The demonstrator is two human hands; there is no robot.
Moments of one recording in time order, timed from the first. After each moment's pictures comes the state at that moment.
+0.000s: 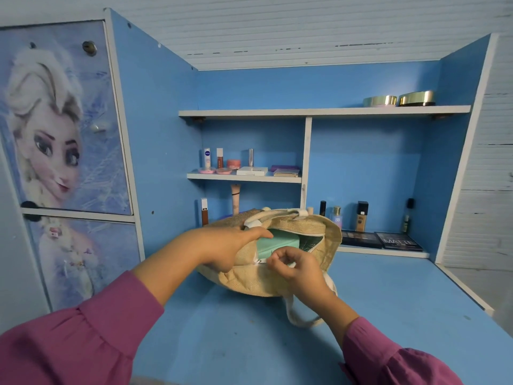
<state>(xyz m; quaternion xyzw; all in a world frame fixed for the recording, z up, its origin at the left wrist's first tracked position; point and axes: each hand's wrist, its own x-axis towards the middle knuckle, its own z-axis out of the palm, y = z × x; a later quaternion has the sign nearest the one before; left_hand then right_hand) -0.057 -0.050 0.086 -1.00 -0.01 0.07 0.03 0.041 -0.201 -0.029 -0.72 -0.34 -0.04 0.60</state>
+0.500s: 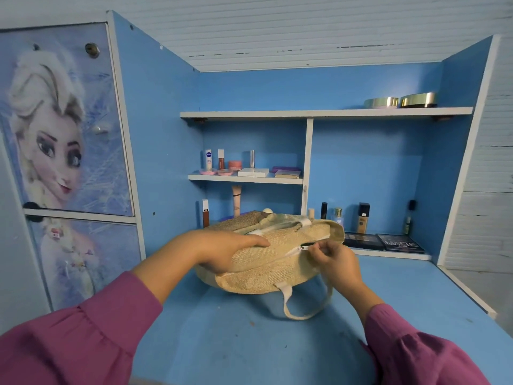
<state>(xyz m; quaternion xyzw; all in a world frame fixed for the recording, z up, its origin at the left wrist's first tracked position) -0.058 -0.043 0.088 -0.99 0.00 0.11 0.04 0.095 -0.247 -0.027 -0.83 -0.19 -0.12 0.52</state>
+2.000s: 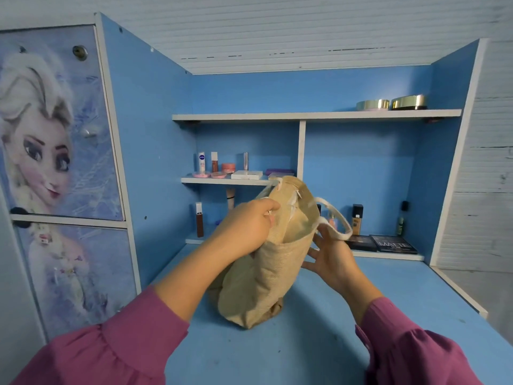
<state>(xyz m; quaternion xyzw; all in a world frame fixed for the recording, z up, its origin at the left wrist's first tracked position) -0.040 -0.097 0.100 -0.94 -0.02 -0.21 -0.26 0.087 -0.246 0.005 -0.50 -0.17 0.17 0.83</state>
